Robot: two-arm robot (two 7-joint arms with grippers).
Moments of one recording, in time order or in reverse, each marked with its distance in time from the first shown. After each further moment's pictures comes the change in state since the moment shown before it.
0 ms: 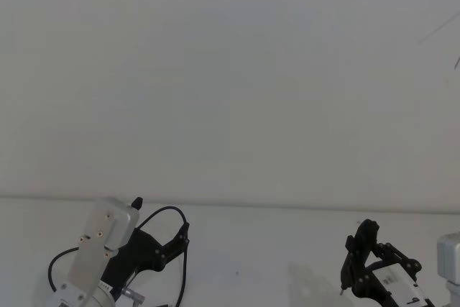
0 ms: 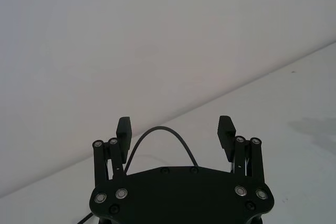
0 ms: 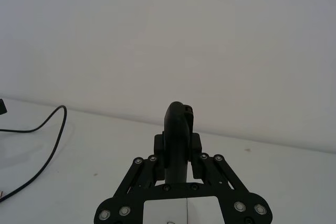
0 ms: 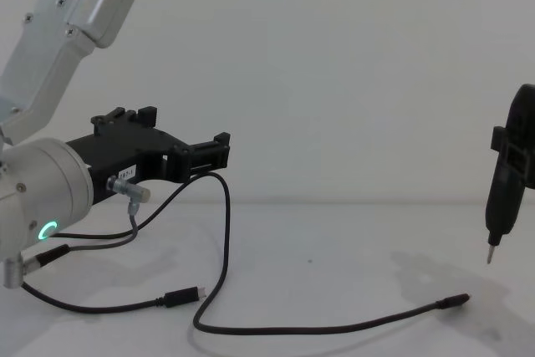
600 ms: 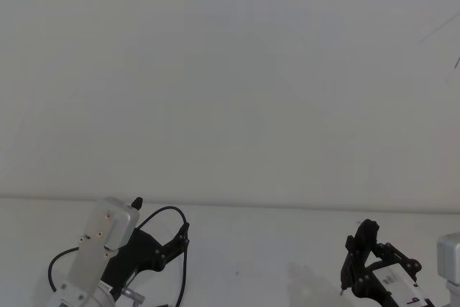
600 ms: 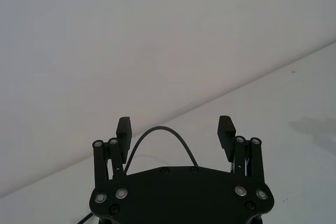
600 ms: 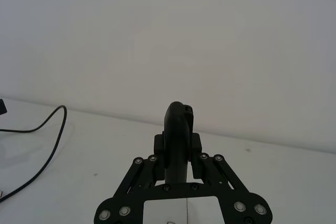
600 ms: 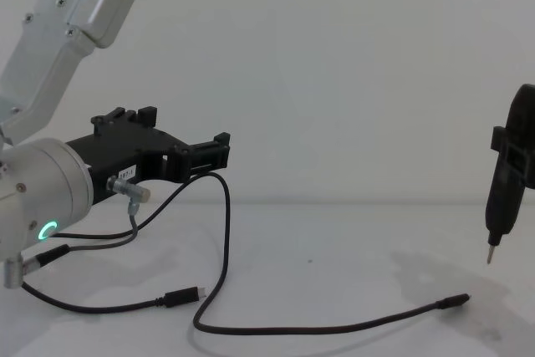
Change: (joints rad) left arm 0.000 0.000 0.000 0.000 0.000 0.000 0.000; right arm 0.000 0.000 0.000 0.000 0.000 0.000 0.000
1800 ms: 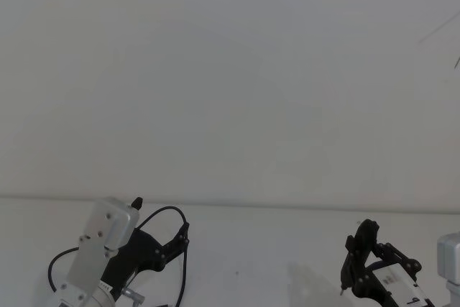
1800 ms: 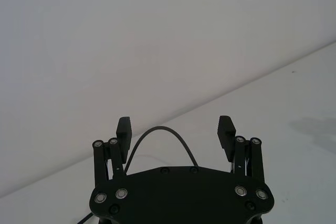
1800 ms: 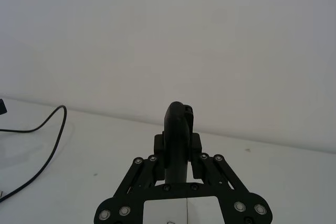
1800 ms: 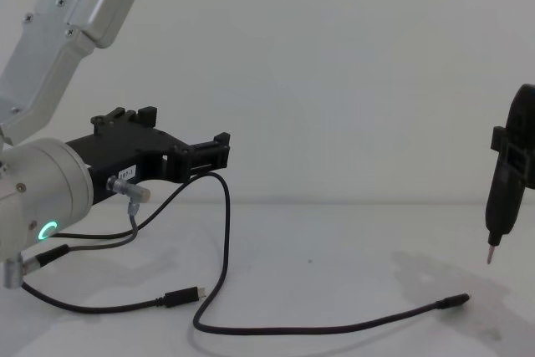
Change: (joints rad) left arm 0.000 0.000 0.000 0.000 0.000 0.000 0.000; right arm 0.000 0.000 0.000 0.000 0.000 0.000 0.000
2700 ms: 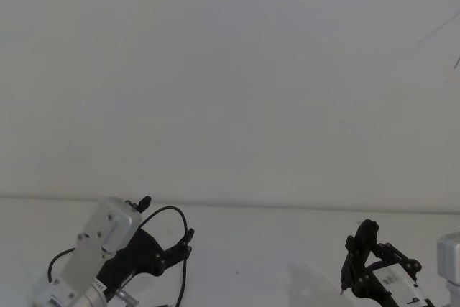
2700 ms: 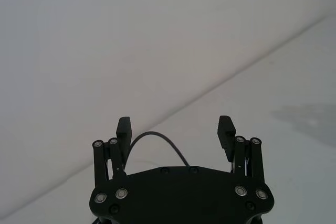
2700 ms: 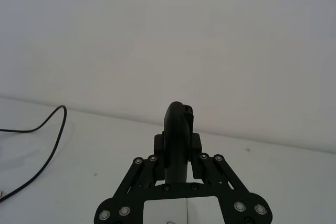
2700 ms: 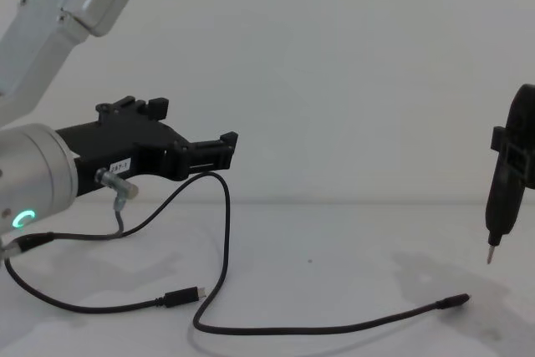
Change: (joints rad) left arm -0.013 0.068 0.006 -0.034 0.003 0.004 -0.101; right arm 0.000 0.000 0.000 0.000 0.000 0.000 0.000
